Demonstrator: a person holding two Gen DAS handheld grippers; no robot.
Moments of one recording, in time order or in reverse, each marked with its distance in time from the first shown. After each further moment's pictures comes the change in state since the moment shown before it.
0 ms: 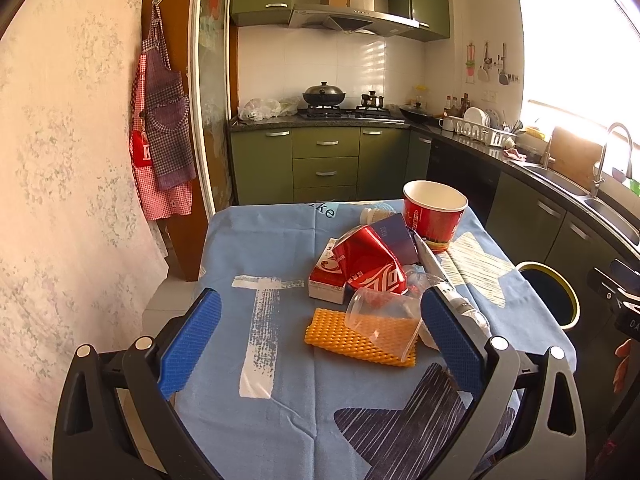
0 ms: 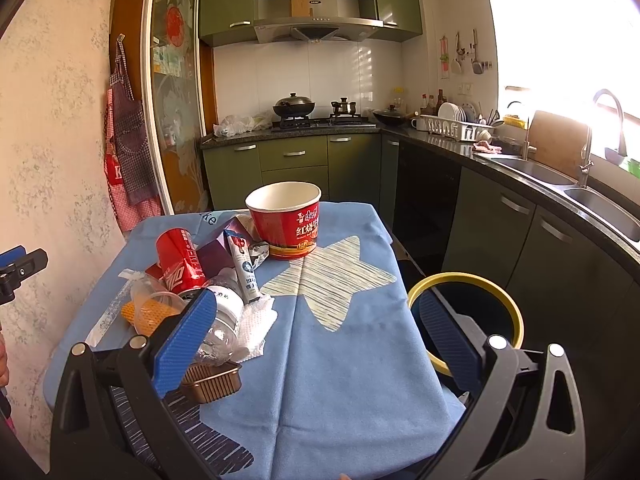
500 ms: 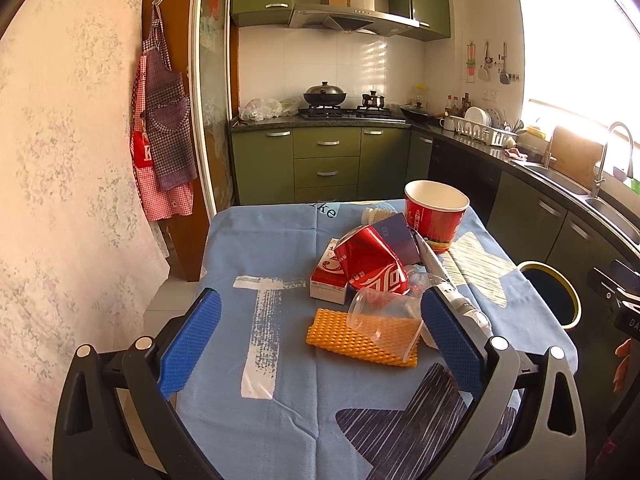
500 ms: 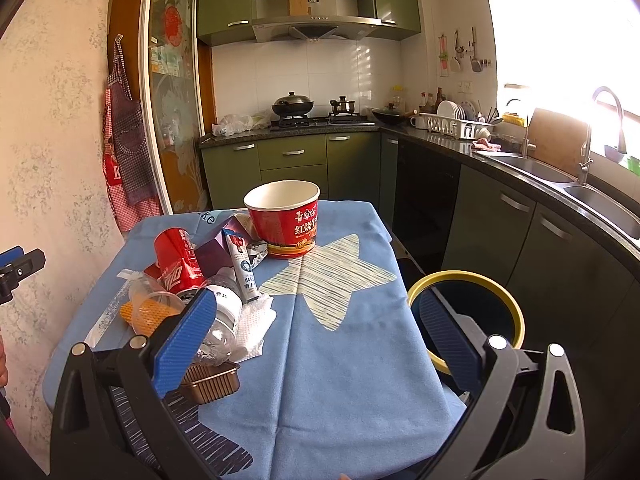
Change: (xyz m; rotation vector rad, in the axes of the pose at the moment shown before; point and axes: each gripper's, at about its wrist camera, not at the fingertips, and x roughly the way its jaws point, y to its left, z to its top) left arm -0.002 0.005 0.003 -0.005 0.000 0.003; right arm 0.004 0.000 -0.004 0.003 0.002 0.001
